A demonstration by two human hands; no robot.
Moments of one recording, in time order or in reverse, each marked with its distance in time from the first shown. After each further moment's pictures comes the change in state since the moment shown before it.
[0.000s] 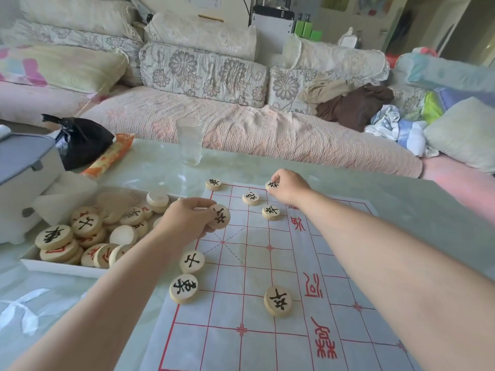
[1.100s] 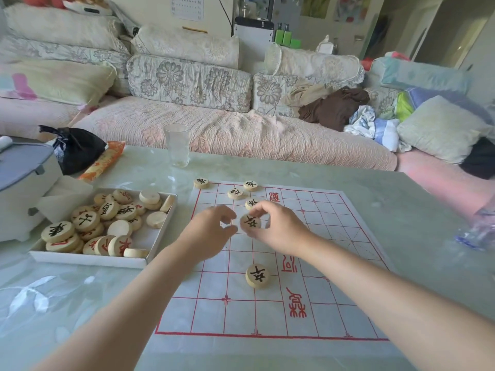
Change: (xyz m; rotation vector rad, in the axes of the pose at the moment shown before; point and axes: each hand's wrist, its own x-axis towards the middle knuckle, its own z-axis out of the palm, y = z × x) left_hand -0.039 -0.003 0.047 0.551 -0.122 0.317; right_hand -0.165 0.001 -0.012 0.343 -0.043 -0.232
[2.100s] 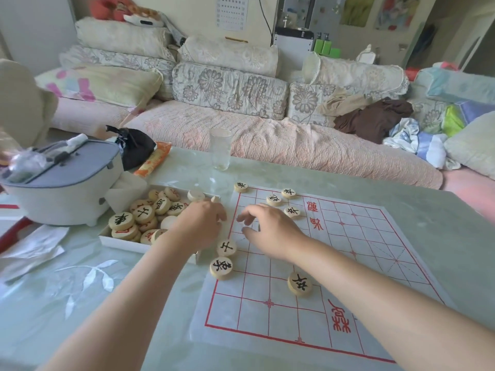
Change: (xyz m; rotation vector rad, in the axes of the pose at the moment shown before) left_hand -0.012 -0.060 -0.073 0.372 0.135 0.065; right_hand 0.023 -0.082 0.050 -0.156 -0.133 -0.189
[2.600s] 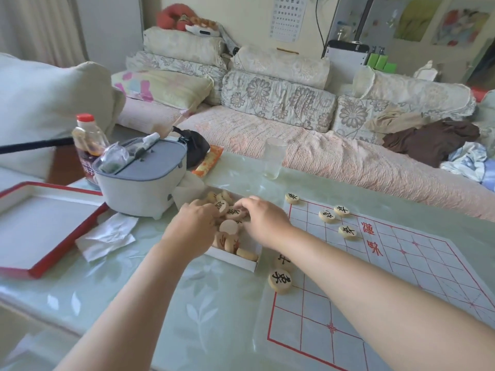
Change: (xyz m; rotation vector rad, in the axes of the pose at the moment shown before) left_hand -0.046 -0.109 -0.039 0.045 0.140 -0.176; right_hand 0.097 -0.086 0.072 -0.191 -0.072 -0.113
